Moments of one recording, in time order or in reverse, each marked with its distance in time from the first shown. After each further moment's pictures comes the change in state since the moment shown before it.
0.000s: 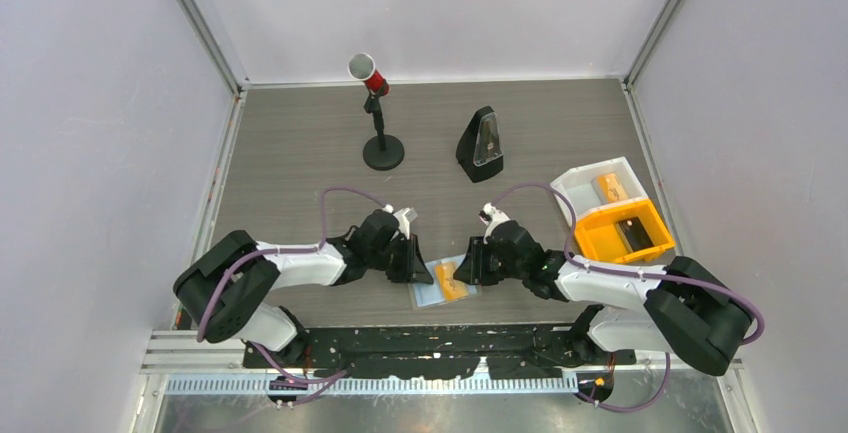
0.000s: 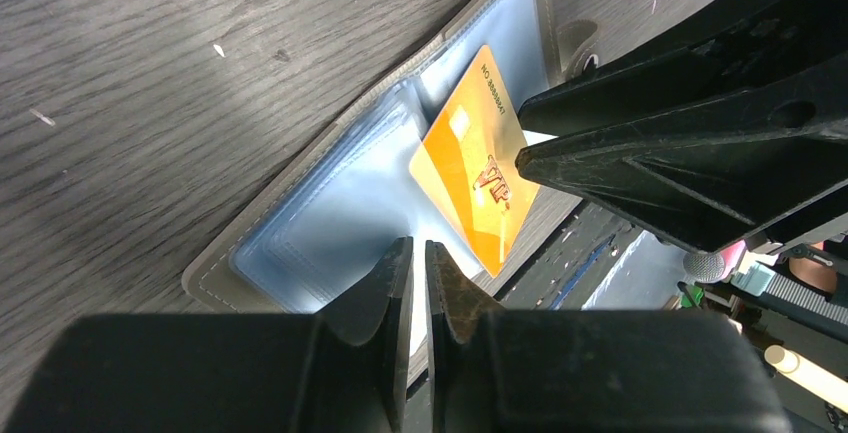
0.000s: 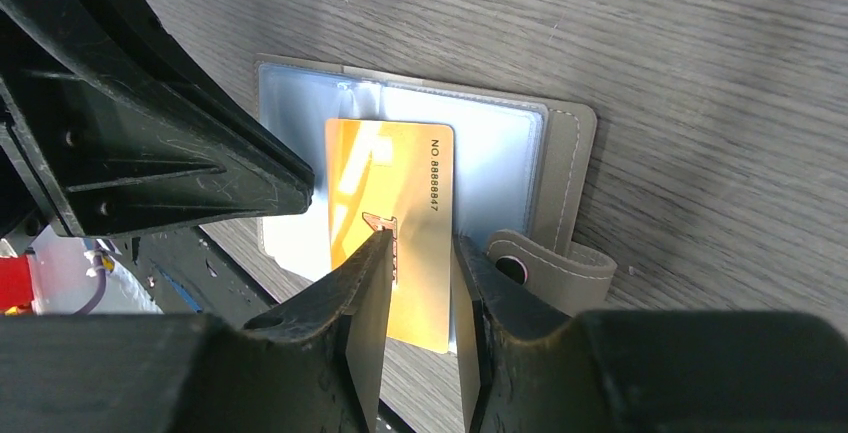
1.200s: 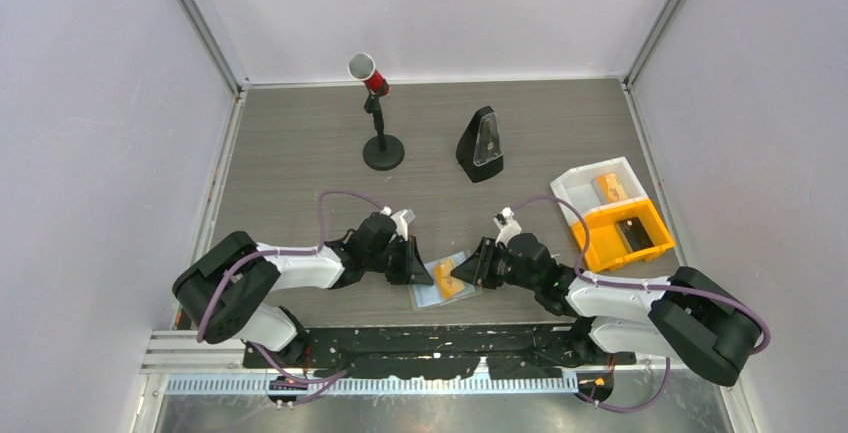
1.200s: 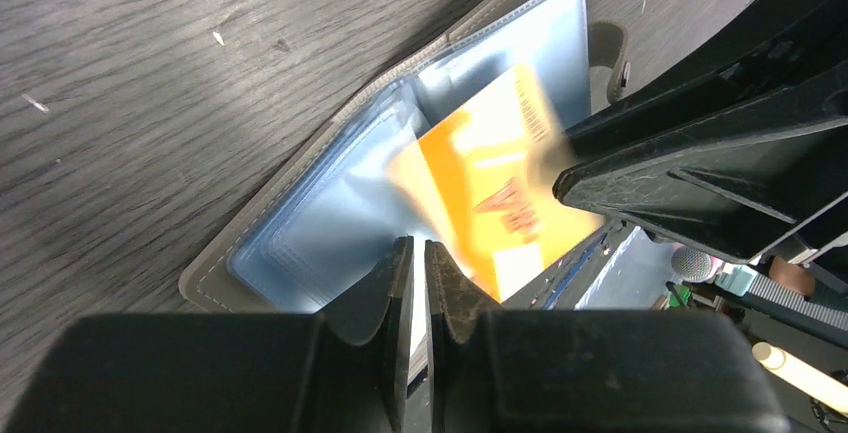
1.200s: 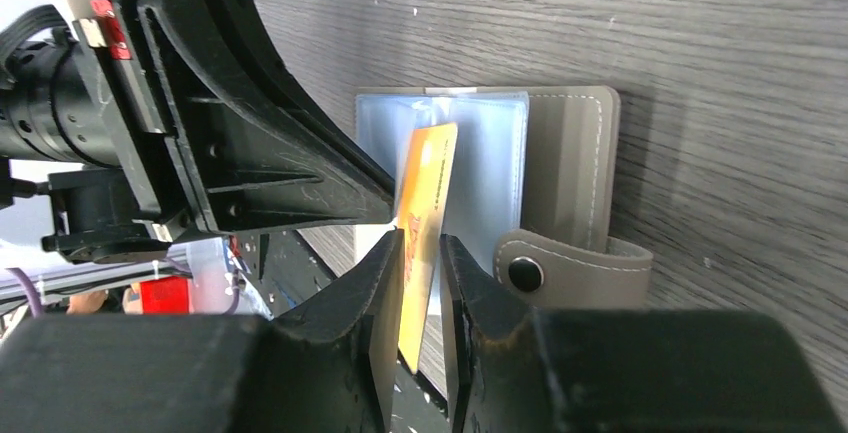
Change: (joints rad) left arm 0.000 -0.003 -0.036 0.061 0.010 -0.027; right arm 0.000 -0.068 -0.170 0.320 -0.022 0.232
